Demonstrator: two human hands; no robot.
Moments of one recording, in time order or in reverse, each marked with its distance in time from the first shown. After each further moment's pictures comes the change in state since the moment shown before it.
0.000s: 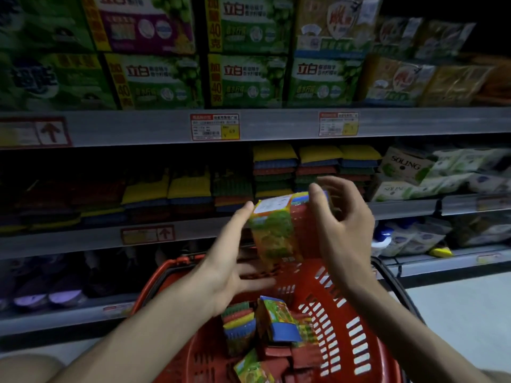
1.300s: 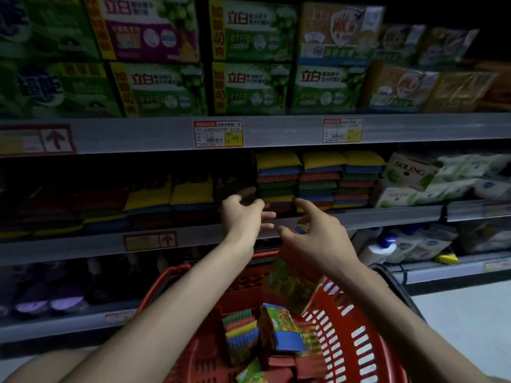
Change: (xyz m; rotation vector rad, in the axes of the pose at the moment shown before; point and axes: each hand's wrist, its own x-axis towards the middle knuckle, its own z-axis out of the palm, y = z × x) left_hand 0.093 0.024 0.024 0.063 0.377 0.452; right_hand 0.016 0.037 0.022 -0.556 -0.470 0.061
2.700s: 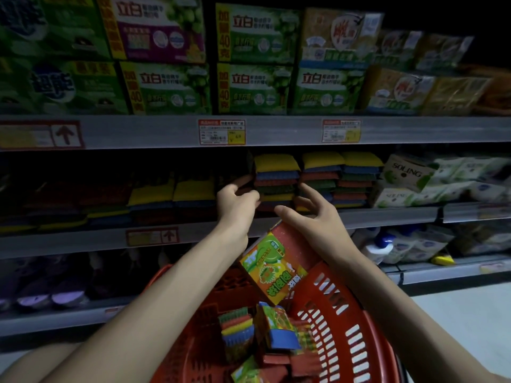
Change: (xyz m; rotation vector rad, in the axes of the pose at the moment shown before) left_hand -0.008 0.021 -0.012 -0.106 -0.007 0.005; right_hand 0.000 -0.009 -0.012 0.612 -0.072 0.065
